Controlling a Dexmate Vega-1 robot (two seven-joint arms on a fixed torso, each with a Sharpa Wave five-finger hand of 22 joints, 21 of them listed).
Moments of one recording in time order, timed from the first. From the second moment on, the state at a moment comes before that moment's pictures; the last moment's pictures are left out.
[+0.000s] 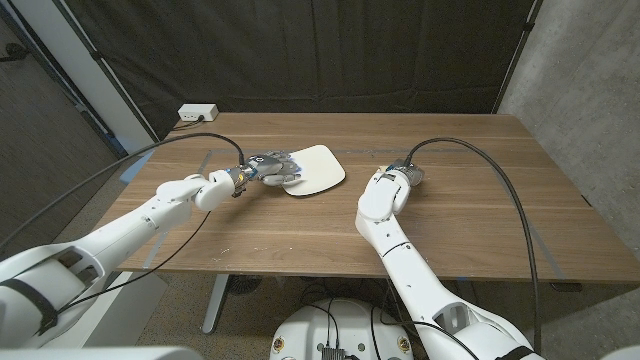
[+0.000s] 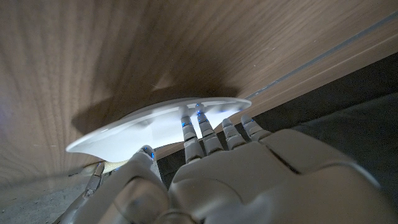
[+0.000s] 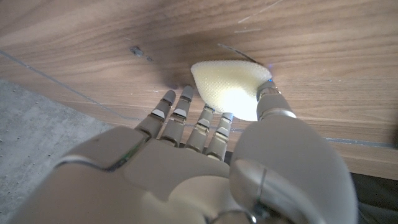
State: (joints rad) left arm 0.57 0.77 0.71 -1.21 0.82 -0.37 0.09; left_hand 0.07 0.10 0.33 0.17 0.24 0.36 -0.15 0.29 0.18 0.26 -0.11 0.22 0.19 0.02 -0.03 0.19 0.19 -0.12 0.04 0.32 0.20; right arm -0.87 0.14 -0.41 -1.49 -1.59 -0.95 0.44; right_hand 0.84 0.09 0.33 -0.15 0.24 0.49 -0.22 0.26 0.19 0.50 -0.17 0.33 0.19 0.48 -0.04 0.28 0.21 0.17 0.01 0.34 0.19
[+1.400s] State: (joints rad) left arm 0.55 0.76 0.72 -1.19 0.82 -0.38 0.08; left_hand 0.06 0.09 0.31 0.16 0.25 0.35 -0.15 0.27 0.18 0.26 -0.11 0.21 0.19 0.01 -0.03 0.19 0.18 -0.13 0.04 0.31 0.20; right arm -0.90 0.09 -0.40 -1.54 -1.29 -0.76 -0.06; right_hand 1.00 0.14 0.30 -0.15 0.21 0.93 -0.22 0.30 0.18 0.81 -0.20 0.43 0.20 0.72 -0.07 0.39 0.28 0.26 -0.02 0.39 0.21
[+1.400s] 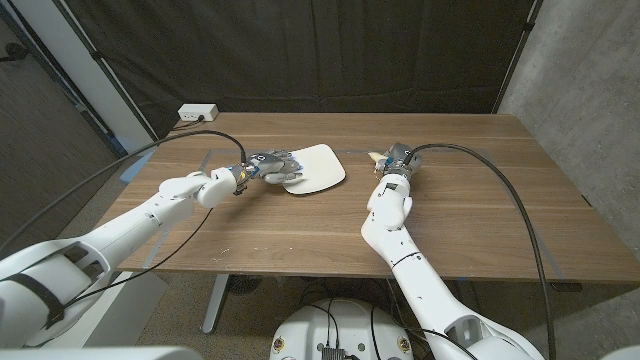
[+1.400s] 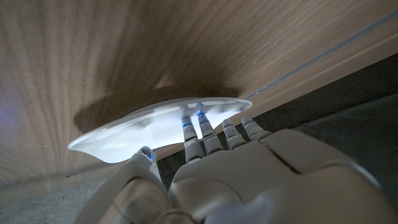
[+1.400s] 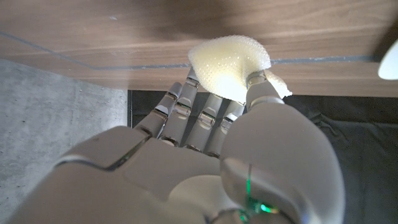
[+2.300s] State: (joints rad) left arm 0.56 0.76 0.72 -1.20 0.82 -0.37 0.08; left_hand 0.06 0.09 0.31 0.16 0.25 0.35 -0.15 0.27 0.19 0.26 -0.11 0.21 0.19 0.01 -0.03 0.19 0.18 -0.13 0.03 0.31 0.20; right arm -0.82 0.03 -0.46 -1.48 -1.16 -0.54 -0.13; right_hand 0.99 0.14 0.29 -0.14 0.21 0.94 -0.22 0.28 0.18 0.81 -0.20 0.42 0.20 0.73 -0.08 0.37 0.28 0.26 -0.02 0.39 0.21
